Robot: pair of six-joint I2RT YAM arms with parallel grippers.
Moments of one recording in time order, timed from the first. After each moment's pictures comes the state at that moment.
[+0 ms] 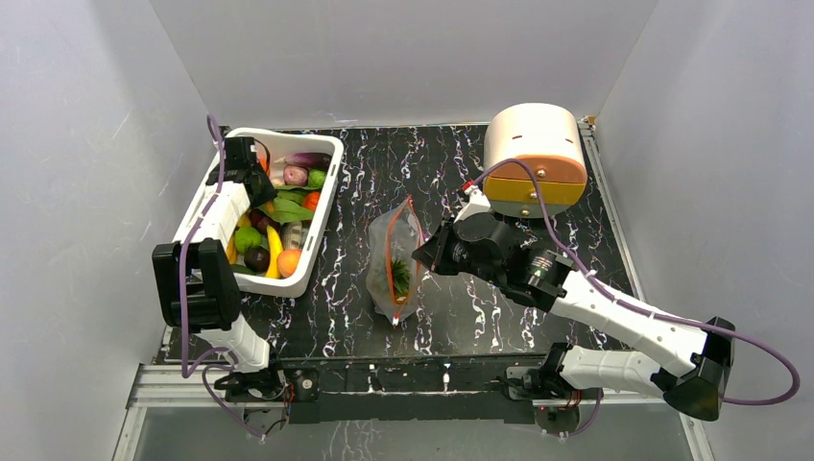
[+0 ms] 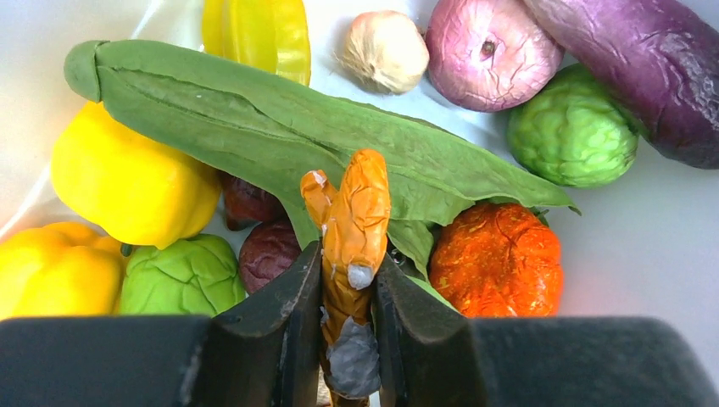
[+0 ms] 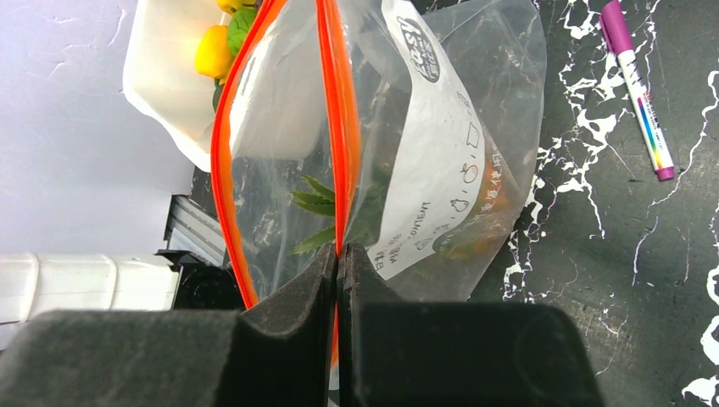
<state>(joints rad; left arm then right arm) 0.07 1.65 1.26 -0.49 -0.16 -0.37 0.97 1.06 0.99 -0.40 0.17 0.87</state>
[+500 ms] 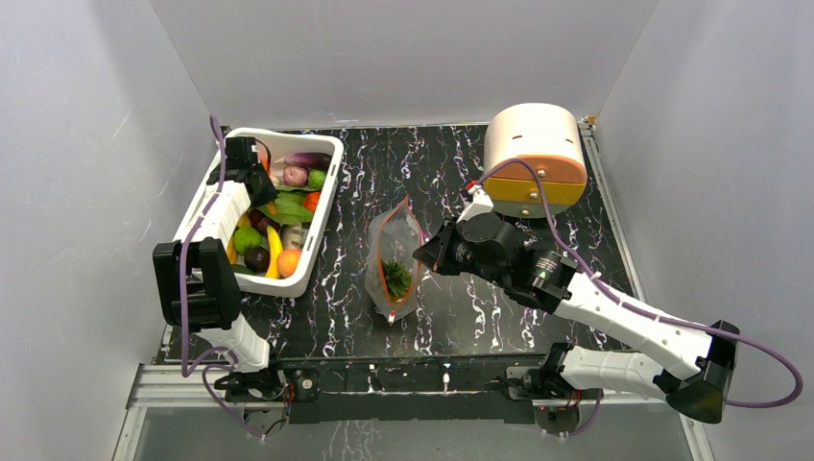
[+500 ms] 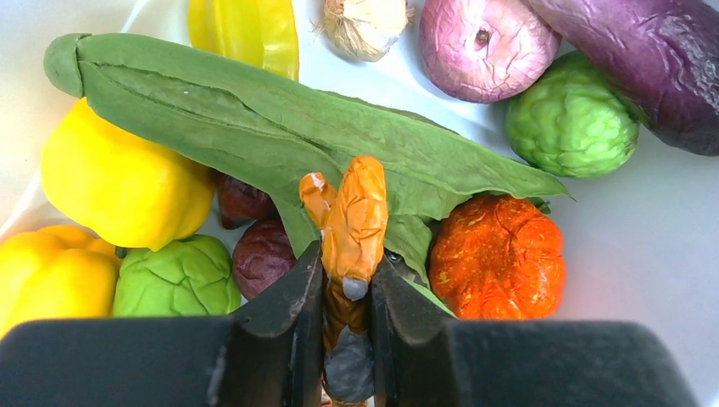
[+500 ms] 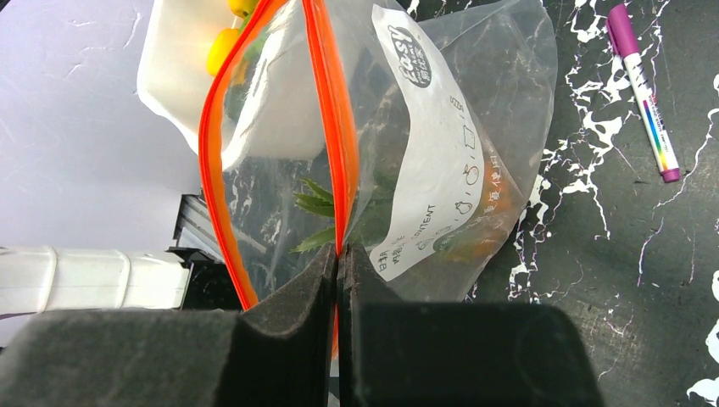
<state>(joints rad) 0.07 1.66 1.26 -0.50 -0.14 -0.35 0.97 1.03 0.98 -0.40 0.16 0.87</state>
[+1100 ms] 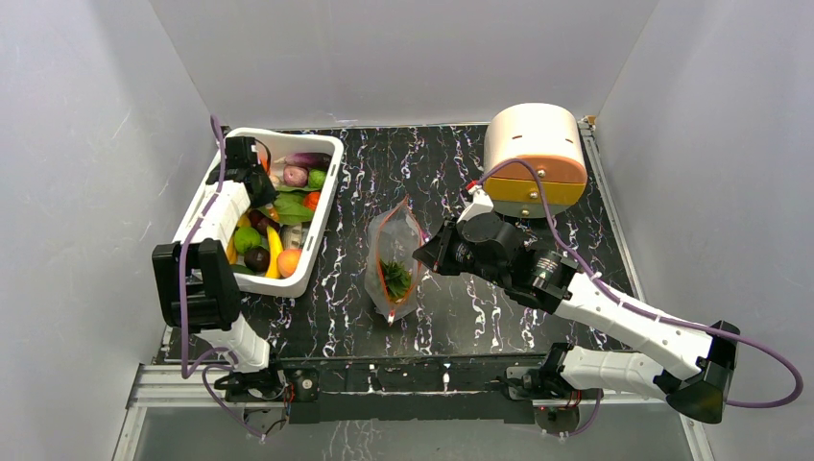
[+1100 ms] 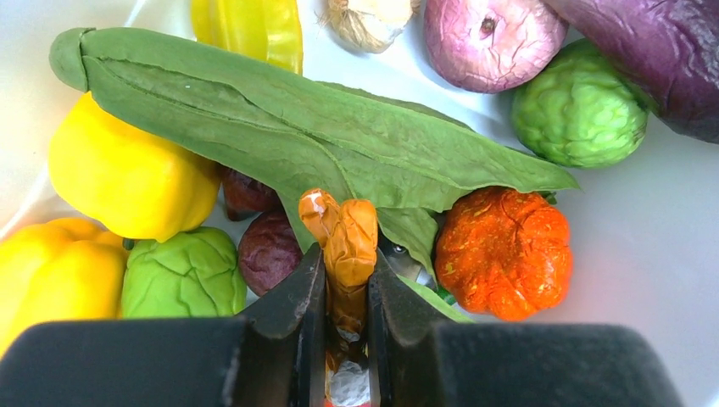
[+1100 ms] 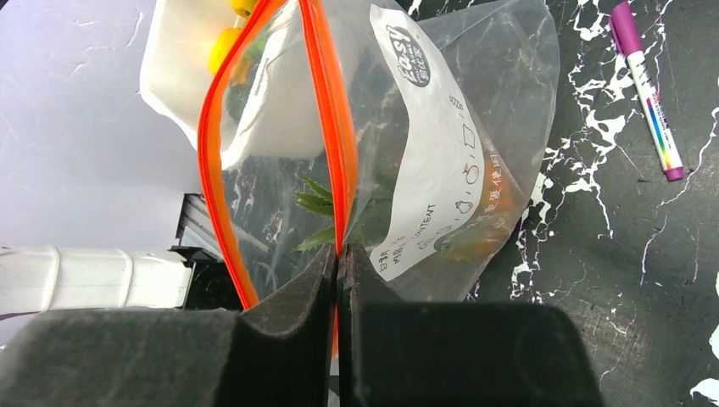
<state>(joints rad) 0.07 1.66 1.27 -0.52 -0.14 -0.34 0.97 1.03 0.98 -0.40 0.16 0.87</state>
